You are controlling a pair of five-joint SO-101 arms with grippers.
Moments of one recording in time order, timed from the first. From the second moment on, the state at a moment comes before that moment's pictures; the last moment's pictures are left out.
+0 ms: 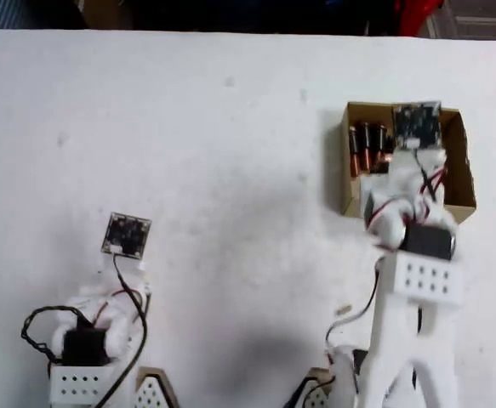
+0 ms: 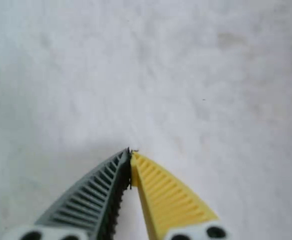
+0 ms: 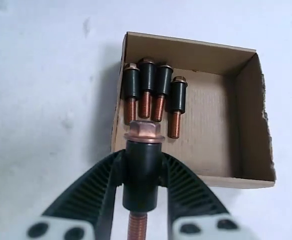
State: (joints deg) left arm -6.5 -104.1 97.1 73.1 -9.5; right arm 9.1 -38.3 38.4 51.3 15.0
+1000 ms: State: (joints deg) left arm -6.5 -104.1 97.1 73.1 -9.5; right arm 18.5 29.6 -14.4 51.3 15.0
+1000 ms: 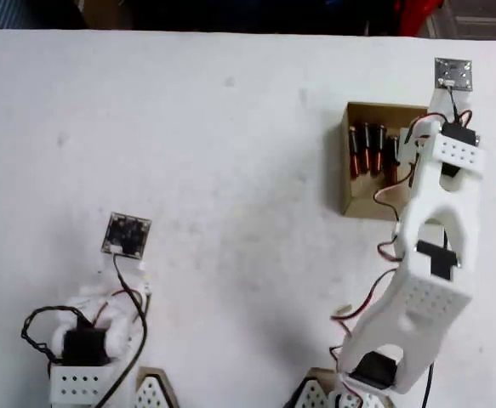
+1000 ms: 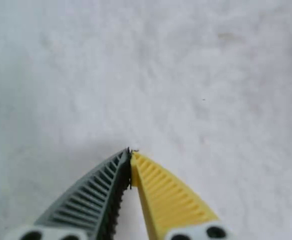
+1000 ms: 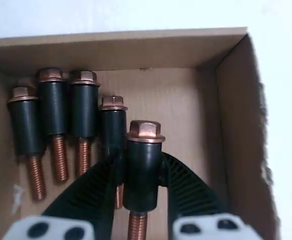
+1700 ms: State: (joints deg) left arm -6.5 -104.1 97.1 73.1 -9.5; right arm 18.2 41.7 -26.1 51.3 15.2
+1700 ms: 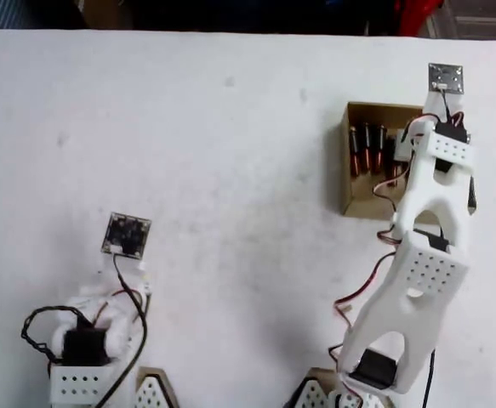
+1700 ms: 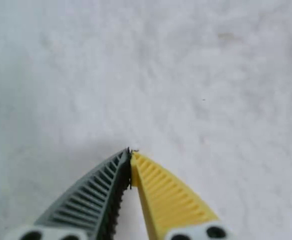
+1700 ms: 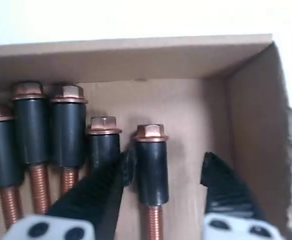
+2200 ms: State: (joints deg) left arm -6.5 -104.1 97.1 73.1 -9.5; right arm 16.6 33.5 -26.2 61.5 15.2
